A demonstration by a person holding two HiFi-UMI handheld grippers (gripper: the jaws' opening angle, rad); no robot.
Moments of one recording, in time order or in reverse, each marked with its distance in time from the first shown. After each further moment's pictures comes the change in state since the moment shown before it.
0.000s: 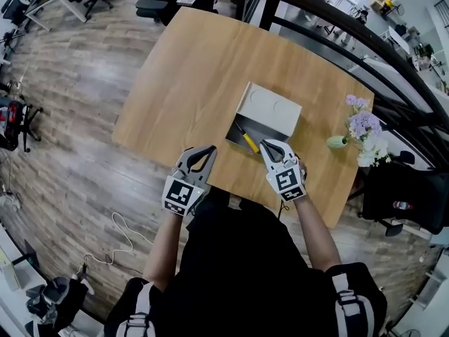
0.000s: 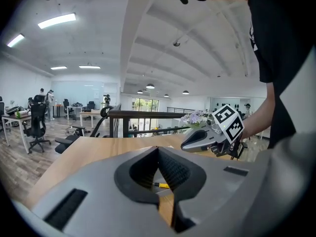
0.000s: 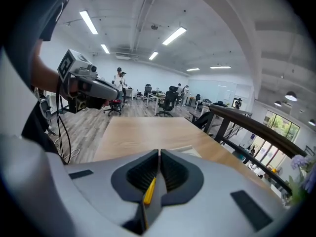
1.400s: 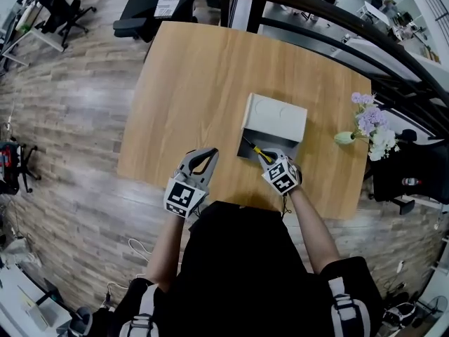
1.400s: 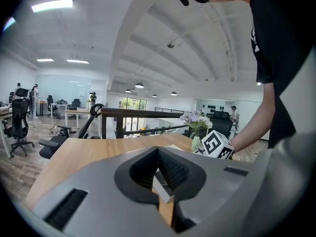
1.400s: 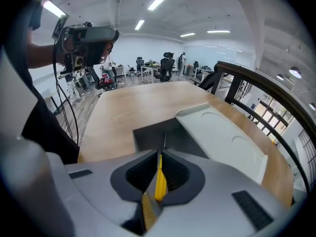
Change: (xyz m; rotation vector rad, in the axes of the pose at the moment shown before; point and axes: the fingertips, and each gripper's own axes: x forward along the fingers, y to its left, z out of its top) left arm 0.030 0.078 -0.009 0.022 -0.010 -0.179; right arm 0.107 0.026 -0.096 0.138 0.348 0.032
